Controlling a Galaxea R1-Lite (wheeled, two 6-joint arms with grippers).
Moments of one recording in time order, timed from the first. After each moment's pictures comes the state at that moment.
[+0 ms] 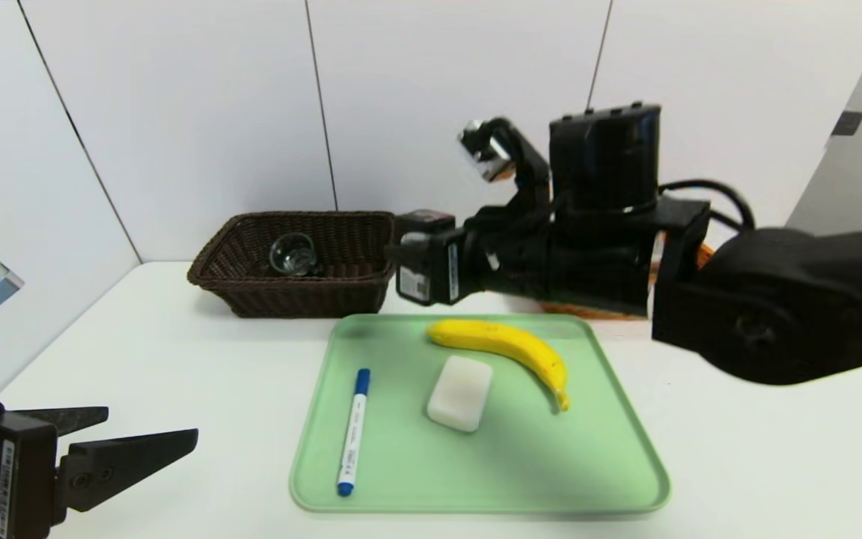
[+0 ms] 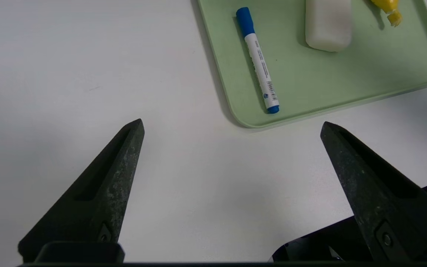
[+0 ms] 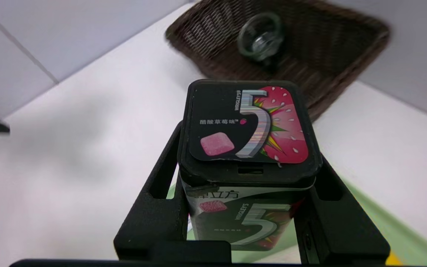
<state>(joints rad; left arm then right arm) -0.55 0.99 -0.85 0.43 0.08 -0.34 0.73 1.83 -1.37 -0.27 0.16 0.12</state>
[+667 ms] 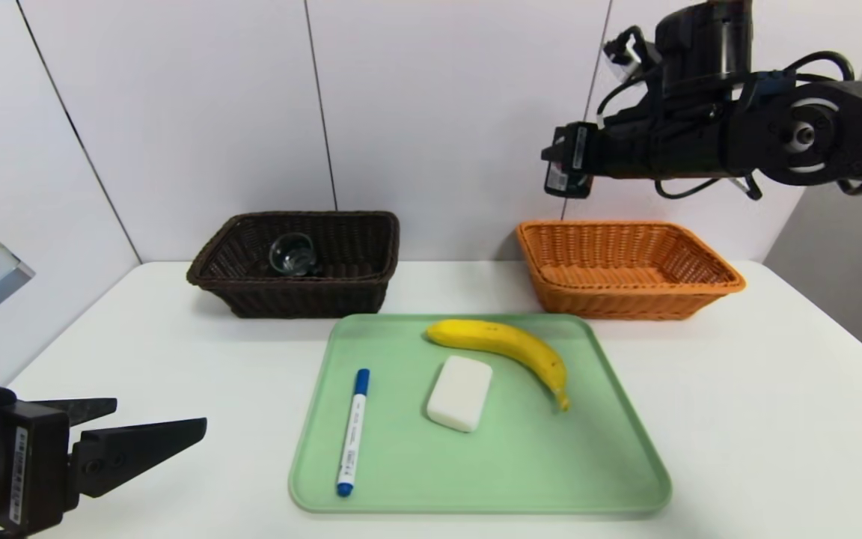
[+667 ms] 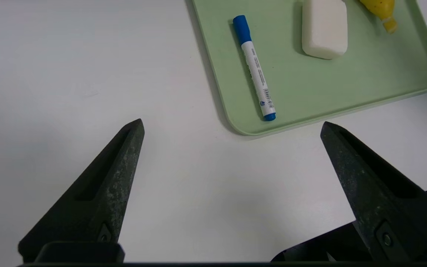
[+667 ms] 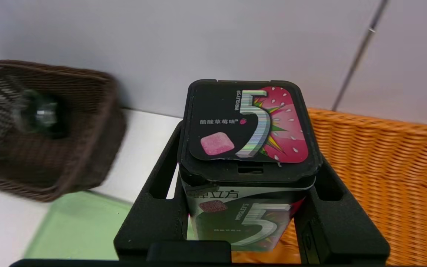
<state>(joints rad) -0.55 1.01 -0.86 0.40 0.08 -0.34 0.35 1.97 -1.80 0.13 -0.02 0.15</state>
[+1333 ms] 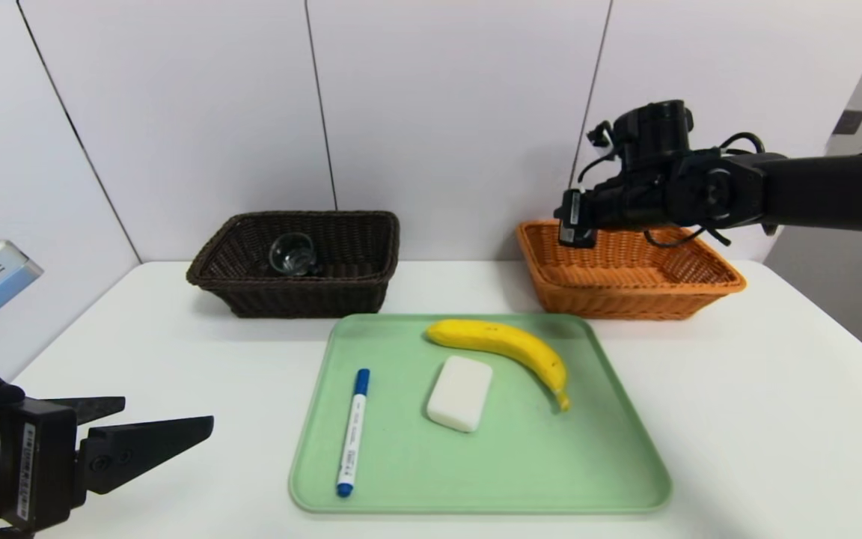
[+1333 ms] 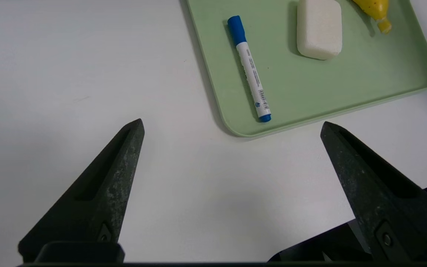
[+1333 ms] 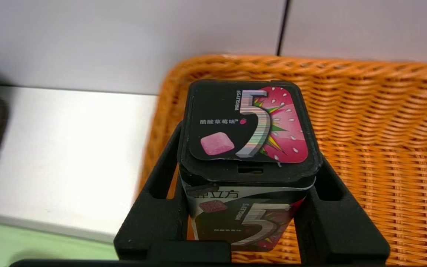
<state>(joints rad) -0.55 1.02 -0.85 0.39 0.06 -0.34 0.25 2.16 -1.81 0.13 -0.06 0.15</state>
